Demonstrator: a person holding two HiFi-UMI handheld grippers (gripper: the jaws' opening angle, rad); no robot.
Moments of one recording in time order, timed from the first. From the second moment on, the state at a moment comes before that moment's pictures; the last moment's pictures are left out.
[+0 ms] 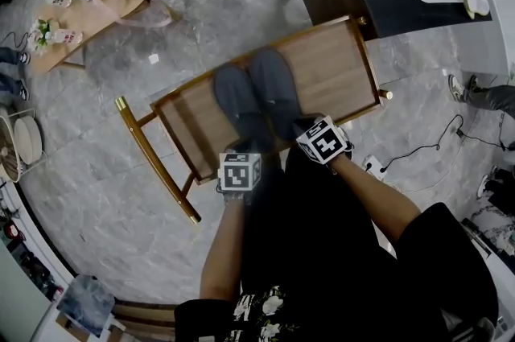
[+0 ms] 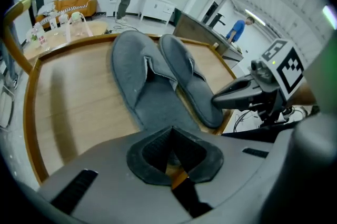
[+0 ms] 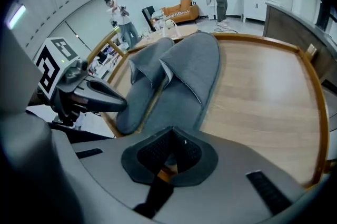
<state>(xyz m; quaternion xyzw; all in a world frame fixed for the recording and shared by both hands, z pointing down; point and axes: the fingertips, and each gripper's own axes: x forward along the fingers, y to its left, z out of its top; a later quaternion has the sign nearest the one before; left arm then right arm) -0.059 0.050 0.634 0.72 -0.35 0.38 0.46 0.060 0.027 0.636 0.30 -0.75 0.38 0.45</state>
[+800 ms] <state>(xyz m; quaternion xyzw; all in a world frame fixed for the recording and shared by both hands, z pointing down) -0.110 0.005 0.510 0.78 -0.43 0.28 0.36 0.025 -0.026 0.476 0.38 -0.86 0.23 0.24</state>
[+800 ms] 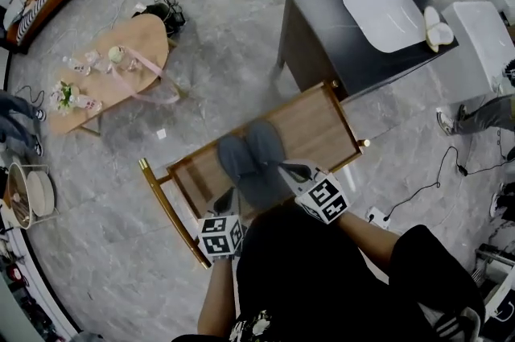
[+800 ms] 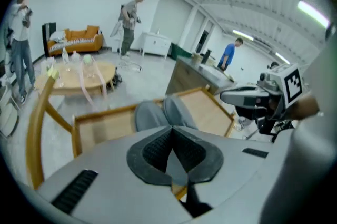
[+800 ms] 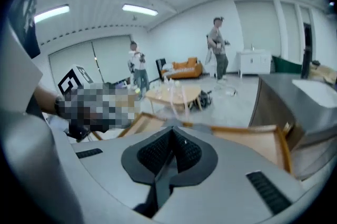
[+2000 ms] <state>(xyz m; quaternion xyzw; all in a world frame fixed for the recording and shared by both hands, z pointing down) -0.137 -0.062 0.209 0.81 -0.58 0.04 0.00 0.021 -0.063 0.229 0.51 -0.86 -0.01 0.04</state>
